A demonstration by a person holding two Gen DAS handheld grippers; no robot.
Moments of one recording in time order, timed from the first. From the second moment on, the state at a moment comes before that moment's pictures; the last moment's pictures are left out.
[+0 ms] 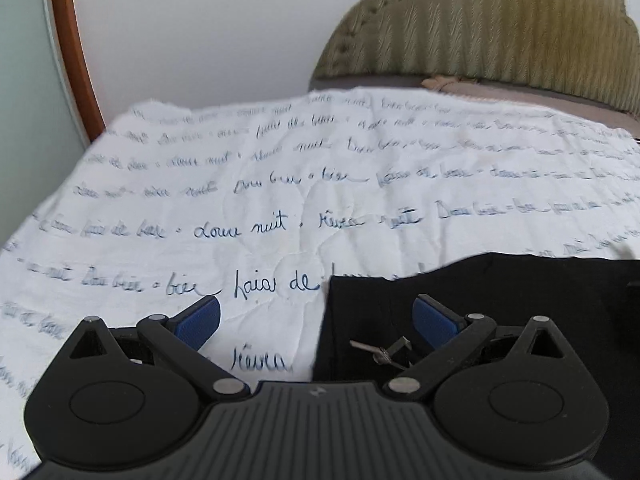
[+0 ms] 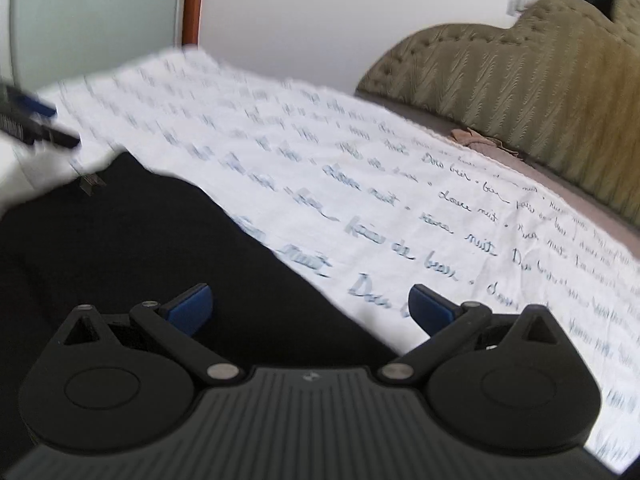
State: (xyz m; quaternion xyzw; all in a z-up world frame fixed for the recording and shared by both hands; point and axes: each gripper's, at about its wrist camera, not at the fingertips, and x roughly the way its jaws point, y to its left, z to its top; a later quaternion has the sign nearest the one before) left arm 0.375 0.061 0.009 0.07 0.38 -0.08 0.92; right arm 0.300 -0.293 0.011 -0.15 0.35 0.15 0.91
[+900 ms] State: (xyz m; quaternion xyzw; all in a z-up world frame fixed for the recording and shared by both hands) left arm 0.424 0.041 -0.040 0.10 0.39 -0.24 0.88; right arm 0.366 -0.324 -0.018 -0.07 0.44 0.28 0.85
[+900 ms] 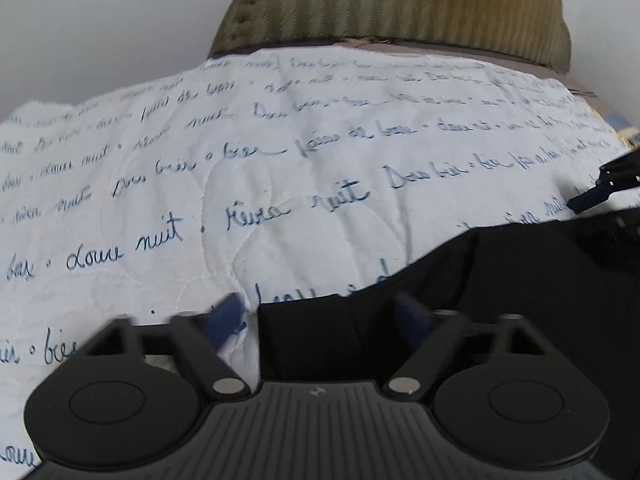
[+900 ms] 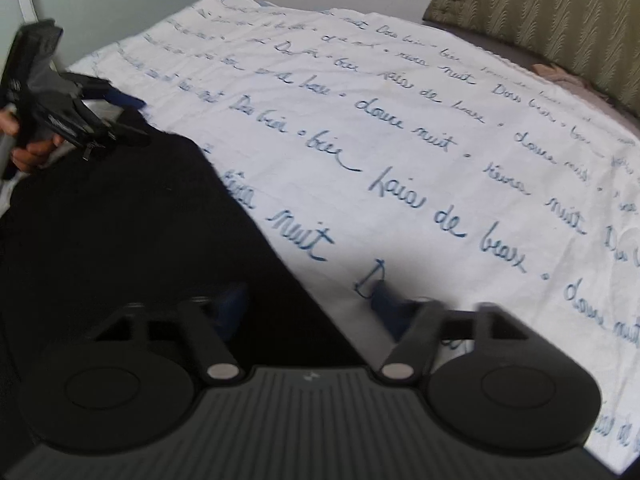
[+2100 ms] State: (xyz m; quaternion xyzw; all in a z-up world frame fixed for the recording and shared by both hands) left arm 0.350 0.049 0.026 0.11 0.27 -0.18 0.94; right arm 0.246 -0.248 0.036 -0.32 0.22 0.14 0.91
